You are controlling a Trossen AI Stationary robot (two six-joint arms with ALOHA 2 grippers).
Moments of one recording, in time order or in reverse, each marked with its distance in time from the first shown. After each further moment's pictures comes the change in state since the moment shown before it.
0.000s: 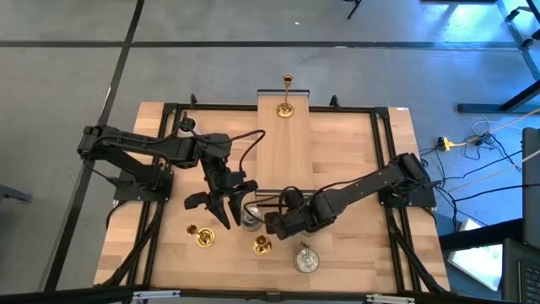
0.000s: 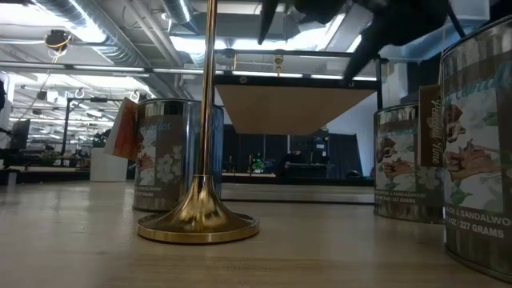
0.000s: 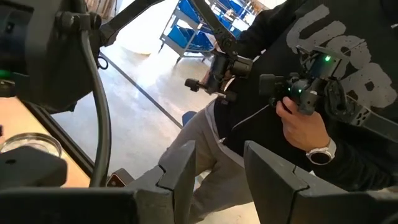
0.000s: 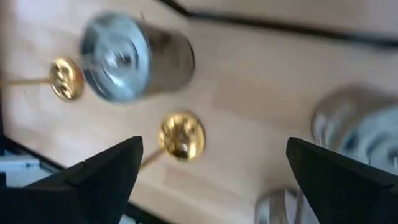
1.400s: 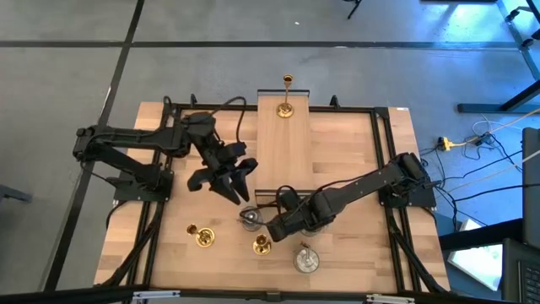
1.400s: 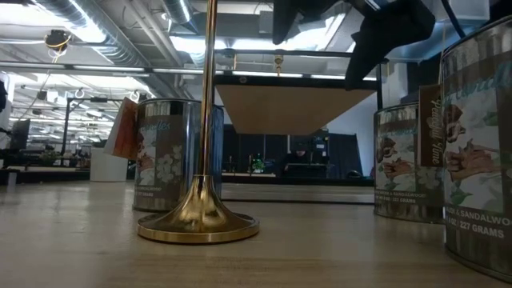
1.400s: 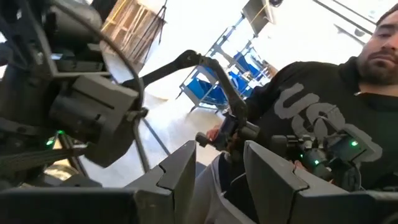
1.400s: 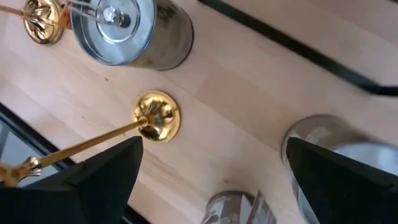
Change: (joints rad) left arm 0.111 -0.060 0.001 0.231 -0.091 -0.366; right arm -0.005 0.000 0.000 -0.034 -0.075 -0.296
